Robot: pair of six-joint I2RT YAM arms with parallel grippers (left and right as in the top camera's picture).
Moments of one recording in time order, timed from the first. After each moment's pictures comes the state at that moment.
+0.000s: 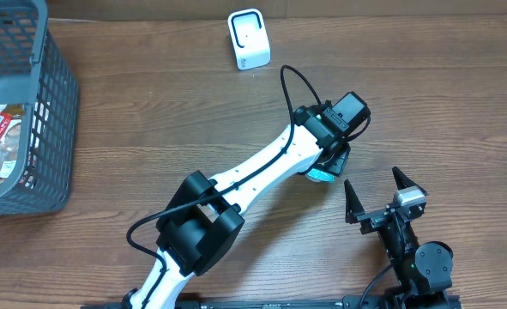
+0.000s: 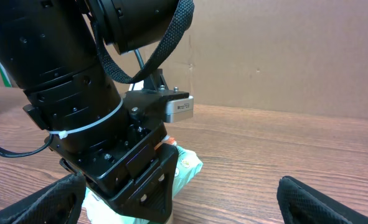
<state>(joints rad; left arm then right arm) -0.86 2.18 1.87 -0.97 -0.01 -0.49 0.17 0.01 0.02 -0.03 -0.10 0.02</state>
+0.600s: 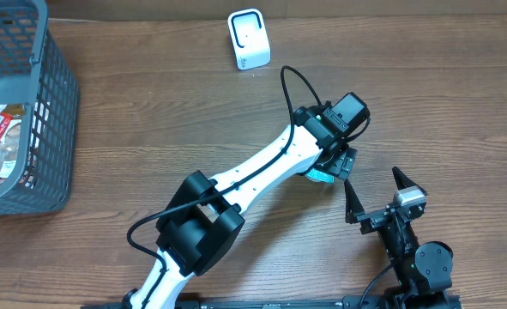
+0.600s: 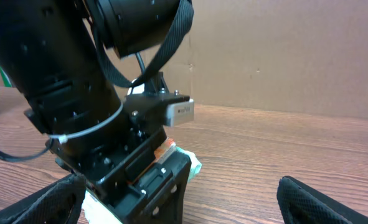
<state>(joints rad) -0.86 2.18 1.86 -0.96 -0.01 -0.47 0.17 0.01 0.02 -0.03 -0.10 0.02</state>
